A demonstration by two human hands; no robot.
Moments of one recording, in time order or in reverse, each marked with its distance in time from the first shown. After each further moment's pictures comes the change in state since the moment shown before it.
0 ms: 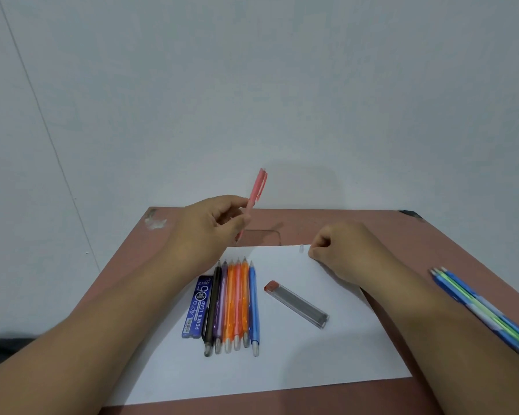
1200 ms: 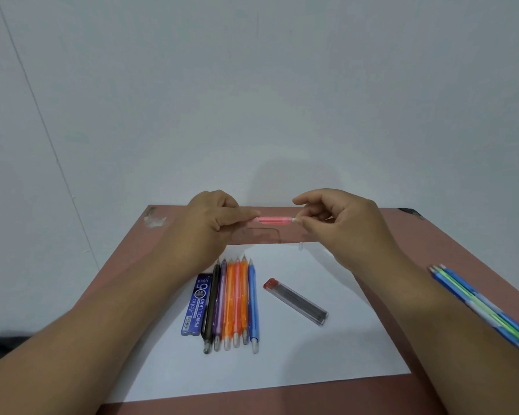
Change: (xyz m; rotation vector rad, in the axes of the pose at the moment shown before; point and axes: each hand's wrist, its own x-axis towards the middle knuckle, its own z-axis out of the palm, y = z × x) left_hand 0.015 -0.031 -0.006 0.498 -0.047 0.481; right_hand -0.017 -0.018 -0.012 0.578 0.285 -0.307
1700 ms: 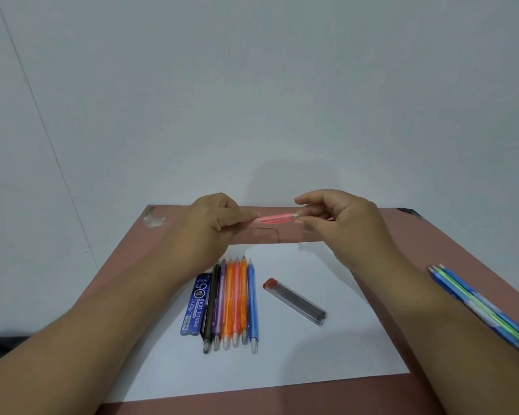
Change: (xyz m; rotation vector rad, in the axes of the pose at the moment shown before) left_hand -0.001 0.009 -0.002 -0.068 0.010 -0.060; right_hand 0.002 0.004 -0.001 0.083 0.002 0.065
